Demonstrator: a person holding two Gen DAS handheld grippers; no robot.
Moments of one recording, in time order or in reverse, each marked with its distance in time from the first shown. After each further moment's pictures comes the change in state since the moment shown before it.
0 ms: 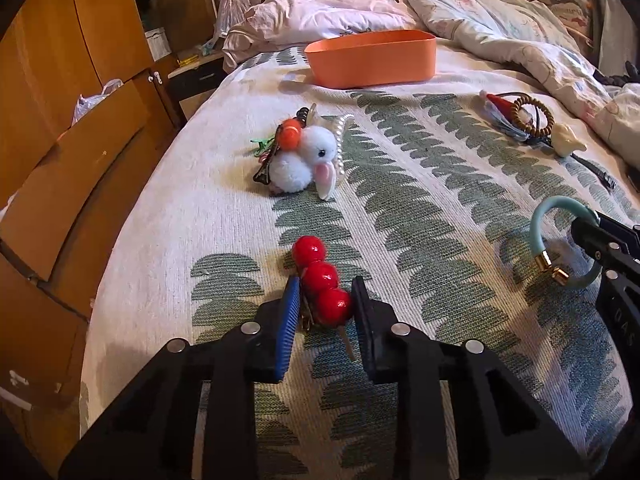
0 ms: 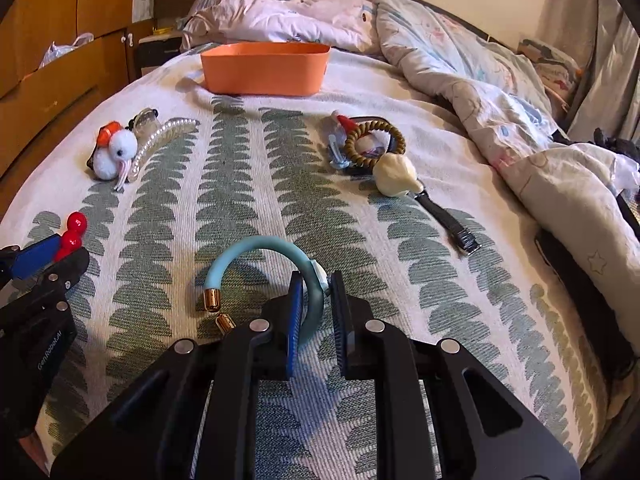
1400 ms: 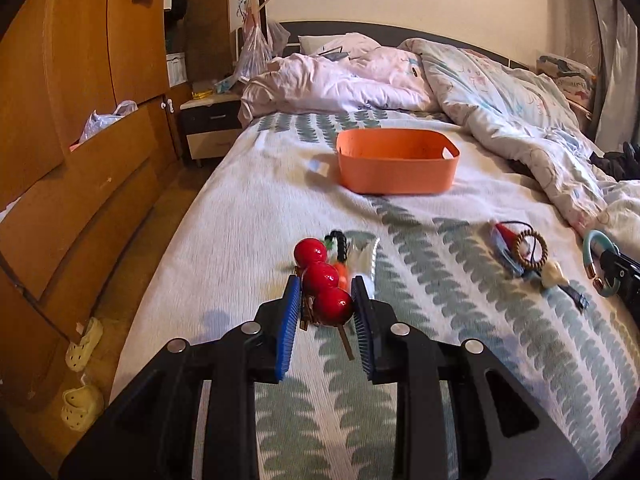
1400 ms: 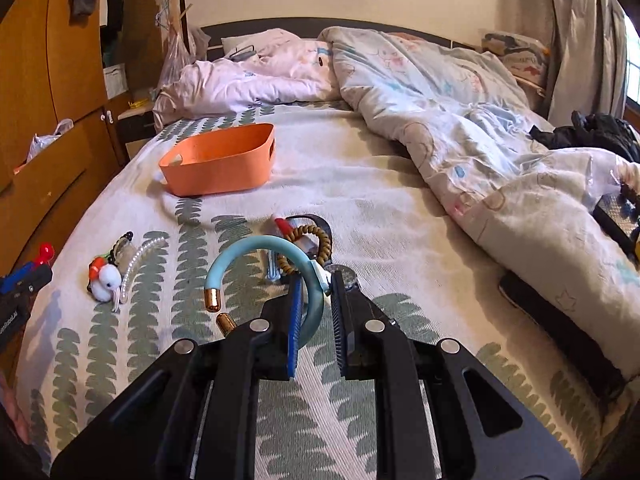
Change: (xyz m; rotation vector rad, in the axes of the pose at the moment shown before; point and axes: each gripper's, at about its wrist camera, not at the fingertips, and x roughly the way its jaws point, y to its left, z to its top) left arm -0.031 0.050 0.074 -0.117 -0.192 -0.065; right arm -0.025 -0.081 0.064 0.186 -0.129 0.038
